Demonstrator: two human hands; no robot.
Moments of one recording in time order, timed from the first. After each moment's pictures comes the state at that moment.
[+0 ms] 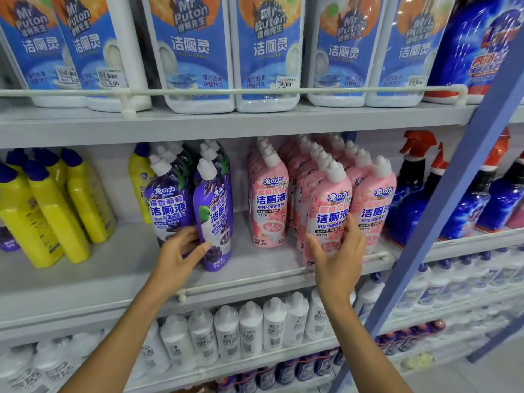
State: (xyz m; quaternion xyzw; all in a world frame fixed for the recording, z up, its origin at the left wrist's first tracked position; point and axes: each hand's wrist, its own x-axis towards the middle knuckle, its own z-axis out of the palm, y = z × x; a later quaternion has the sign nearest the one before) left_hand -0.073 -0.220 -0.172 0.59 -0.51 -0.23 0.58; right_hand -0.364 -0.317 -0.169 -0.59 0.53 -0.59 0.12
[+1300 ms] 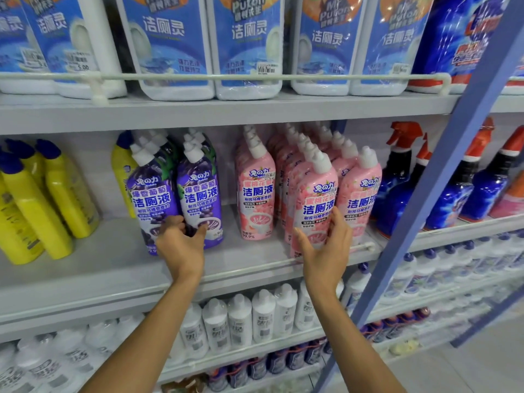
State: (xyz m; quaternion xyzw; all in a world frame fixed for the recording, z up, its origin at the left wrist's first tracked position) left_hand -0.117 -0.268 -0.178 0.75 -0.30 0.04 0.59; right_hand -0.370 -0.318 -0.178 -0.60 0.50 -0.61 0.14
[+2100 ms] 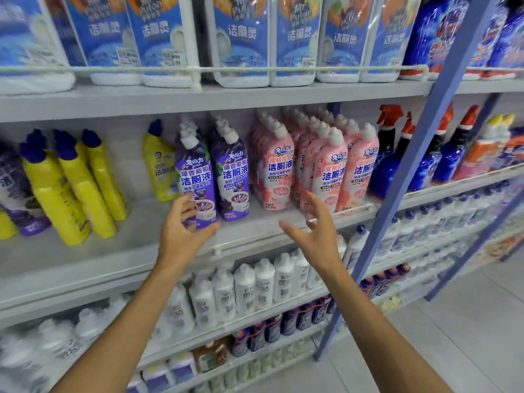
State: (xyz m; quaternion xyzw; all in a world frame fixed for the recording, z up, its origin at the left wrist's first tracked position) left_hand -0.045 -0.140 -0.152 0.59 -0.47 -0.23 0.62; right_hand -0.322 -0.200 -0.159 -0.66 0.44 -0.52 0.32
